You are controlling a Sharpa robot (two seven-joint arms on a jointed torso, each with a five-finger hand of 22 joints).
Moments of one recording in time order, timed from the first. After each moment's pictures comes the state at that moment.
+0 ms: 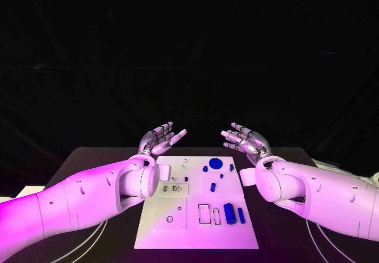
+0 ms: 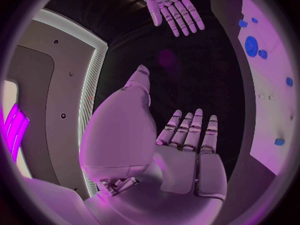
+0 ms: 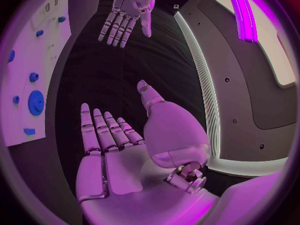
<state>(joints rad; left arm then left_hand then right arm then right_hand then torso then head) 1.11 -0.64 -0.02 1.37 0.02 -0.59 0.47 1.37 -0.25 0.03 0.29 0.12 0.44 0.16 0.04 0.04 0.37 0.17 0.03 0.04 0.45 0.17 0.05 0.05 0.08 0.28 0.28 0.04 0.04 1.10 -0.74 -0.03 1.43 -0.11 -0.52 0.42 1.17 0.08 0.08 -0.13 0.22 0.31 0.14 0.03 0.03 0.43 0.25 0.04 0.04 0.49 0.23 0.05 0.04 0.11 0.55 0.28 0.07 0.06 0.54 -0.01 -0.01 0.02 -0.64</state>
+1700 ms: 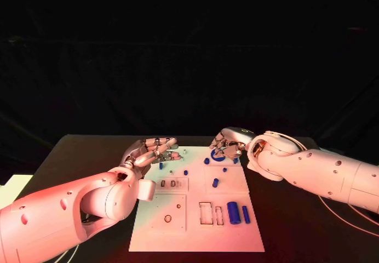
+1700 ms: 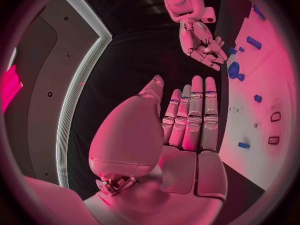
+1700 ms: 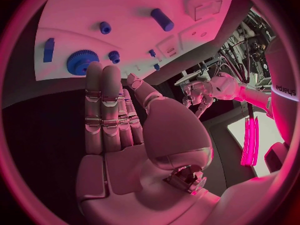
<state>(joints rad) 1.12 -0.83 0.00 1.67 0.03 -0.44 0.42 1.43 -0.07 0.09 0.19 0.12 0.99 0.20 0.12 0.07 1.08 0.15 0.13 0.07 1.18 0.09 0.21 0.21 0.17 1.01 0.21 0.26 0.13 1.22 -0.72 -0.01 1.30 -1.45 -0.25 0.02 1.23 0.01 0.28 -0.27 0.16 1.04 0.15 0.07 0.07 1.21 0.08 0.07 0.07 1.47 -0.01 0.71 0.50 0.17 1.24 0.08 0.71 0.37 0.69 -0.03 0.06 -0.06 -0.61</state>
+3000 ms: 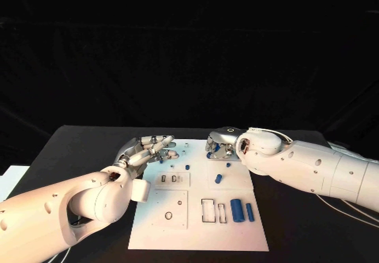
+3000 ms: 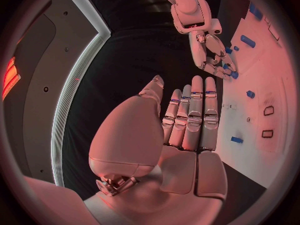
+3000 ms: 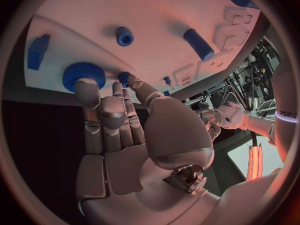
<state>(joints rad) 1.14 -0.87 0.01 1.73 0.03 -0.42 0.41 1.43 -0.07 0.09 0.19 0.11 0.99 0.20 0.11 0.07 1.08 0.15 0.13 0.07 1.18 0.09 0.21 0.21 0.17 1.01 0.21 0.26 0.13 1.24 -0.65 -0.01 1.26 -1.68 -0.13 -0.07 1.22 0.00 0.34 -0.23 0.16 1.06 0.15 0.07 0.07 1.18 0.08 0.07 0.07 1.47 -0.01 1.09 0.89 0.16 1.25 0.09 1.04 0.72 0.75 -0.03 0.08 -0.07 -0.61</state>
